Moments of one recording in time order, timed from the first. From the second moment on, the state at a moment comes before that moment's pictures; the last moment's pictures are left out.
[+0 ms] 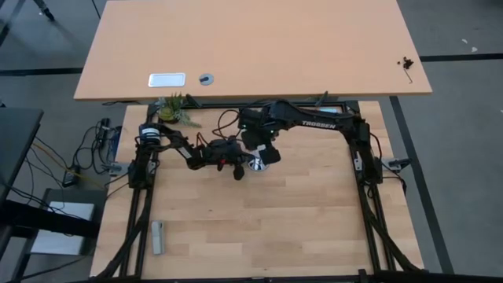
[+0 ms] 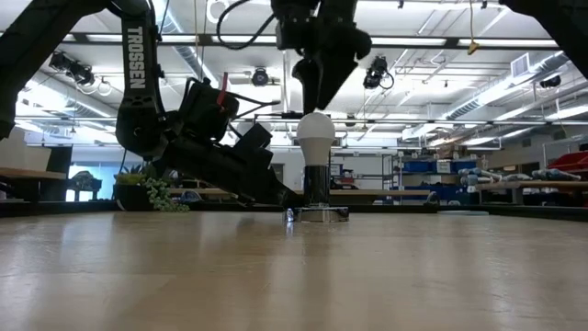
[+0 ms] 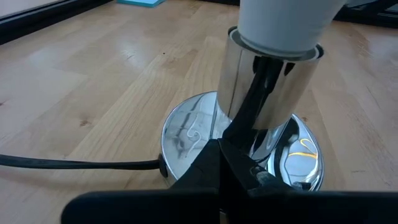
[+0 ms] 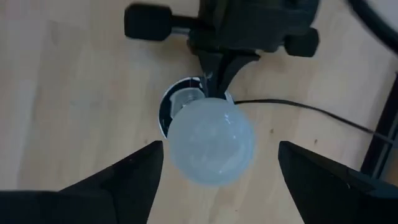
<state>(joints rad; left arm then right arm) 0.24 2.05 0.60 1.09 0.07 -0.08 -0.18 2.08 2.08 -1.32 -0.01 -0.48</state>
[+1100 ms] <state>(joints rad) 0.24 2.05 0.60 1.09 0.07 -0.08 -0.20 2.08 2.03 -1.27 -0.07 0.48</state>
